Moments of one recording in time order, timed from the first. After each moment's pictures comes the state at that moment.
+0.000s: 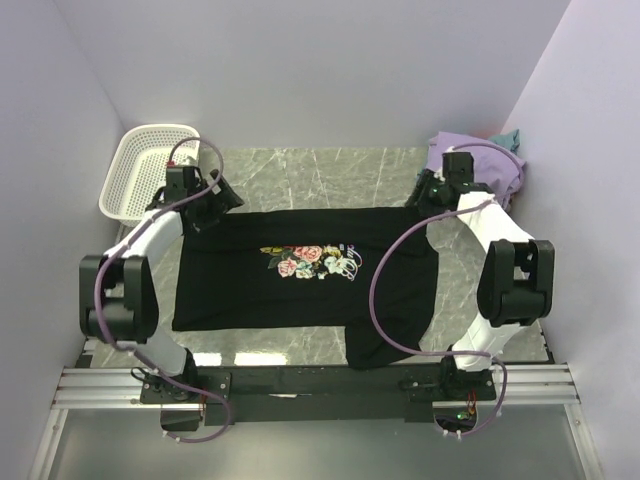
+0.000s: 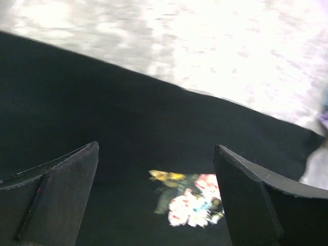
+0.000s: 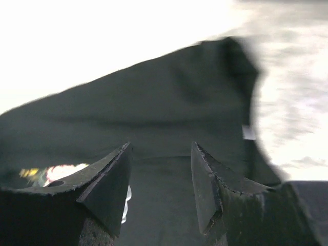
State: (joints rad) left arm -0.02 1.62 1.10 -0.23 0.20 -0.63; right arm 0.00 1.71 1.26 -0.43 -0.16 0.43
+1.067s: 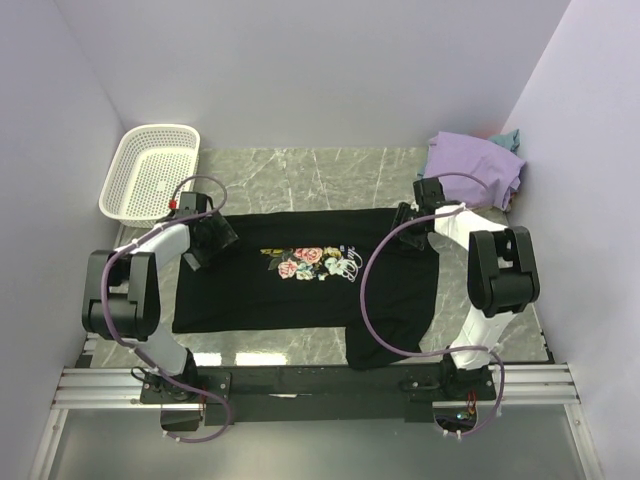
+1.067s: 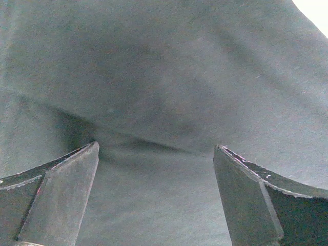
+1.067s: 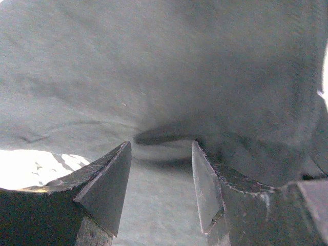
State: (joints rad) left arm -0.06 1.62 0.94 -0.38 -0.02 -0.70; right arm 0.12 1.80 1.11 -0.41 -0.14 0.49
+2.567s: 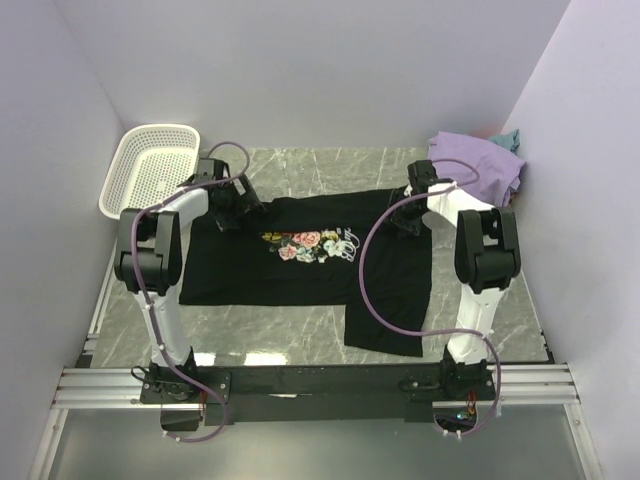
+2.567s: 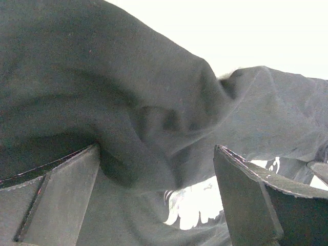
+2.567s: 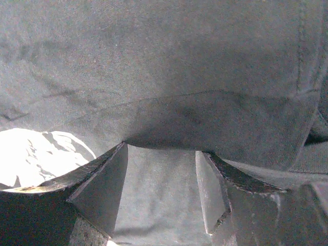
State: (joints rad) left arm -0.10 1.98 1.35 -0.34 0.27 -0.64; right arm 0.11 1.98 1.37 -0.57 -0.21 0.46
